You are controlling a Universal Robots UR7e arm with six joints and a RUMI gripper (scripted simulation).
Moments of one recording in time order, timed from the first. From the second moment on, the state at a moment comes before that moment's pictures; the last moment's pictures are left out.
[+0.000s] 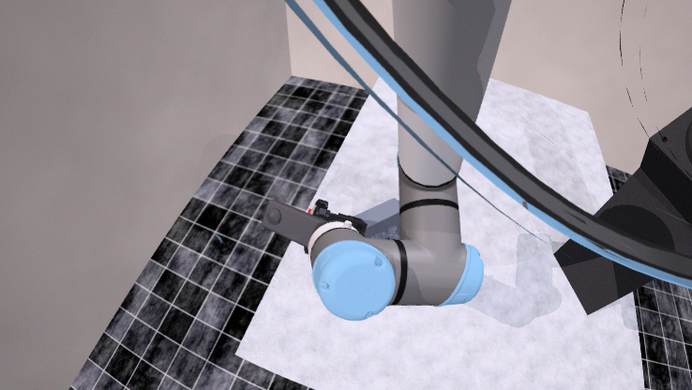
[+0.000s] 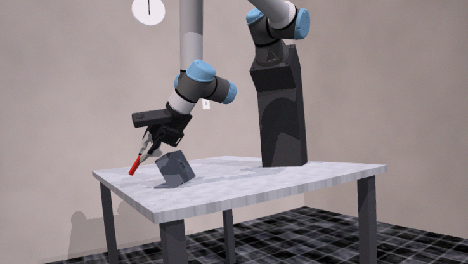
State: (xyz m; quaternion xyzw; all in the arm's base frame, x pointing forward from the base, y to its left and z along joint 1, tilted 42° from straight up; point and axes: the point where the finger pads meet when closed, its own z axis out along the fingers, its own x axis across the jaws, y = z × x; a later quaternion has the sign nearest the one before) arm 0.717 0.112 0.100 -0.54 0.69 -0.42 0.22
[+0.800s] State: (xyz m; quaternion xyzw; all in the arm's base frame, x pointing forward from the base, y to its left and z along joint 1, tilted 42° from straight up) arm 0.709 0.142 0.099 -0.52 0.70 -0.43 0.25
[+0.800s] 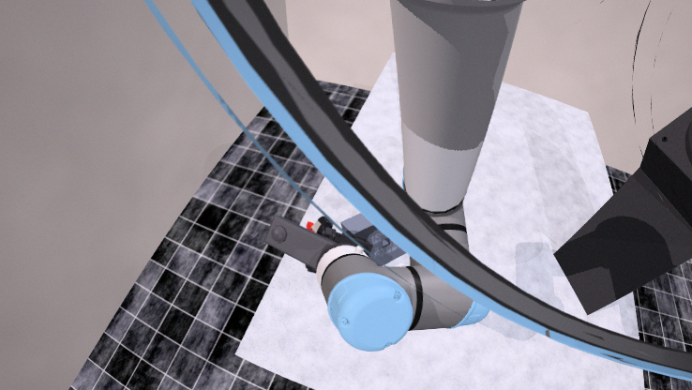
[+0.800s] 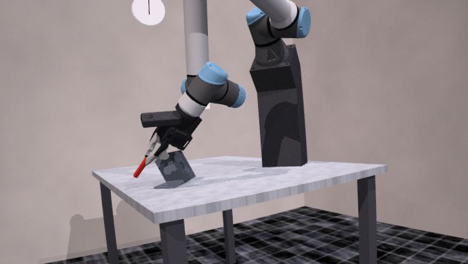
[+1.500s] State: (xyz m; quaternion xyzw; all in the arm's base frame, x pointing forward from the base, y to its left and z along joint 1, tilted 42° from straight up) arm 0.697 0.157 0.094 -0.49 0.71 -0.43 0.27
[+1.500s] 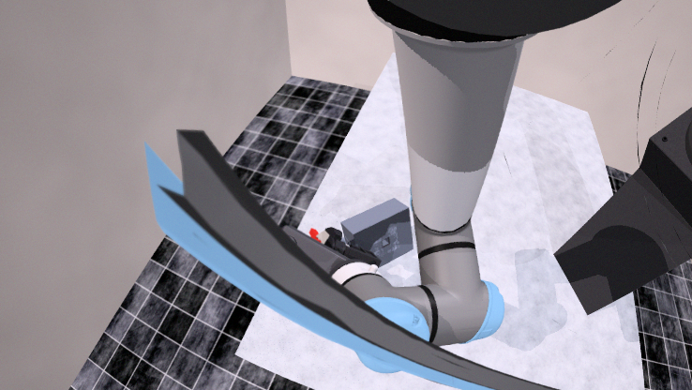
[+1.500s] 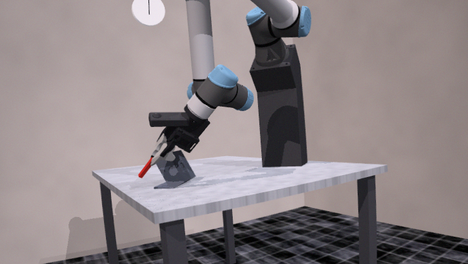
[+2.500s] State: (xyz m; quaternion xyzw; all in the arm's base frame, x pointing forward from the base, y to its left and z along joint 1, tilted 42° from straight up) arm 0.675 0.178 0.085 -0.44 0.73 -0.44 0.30
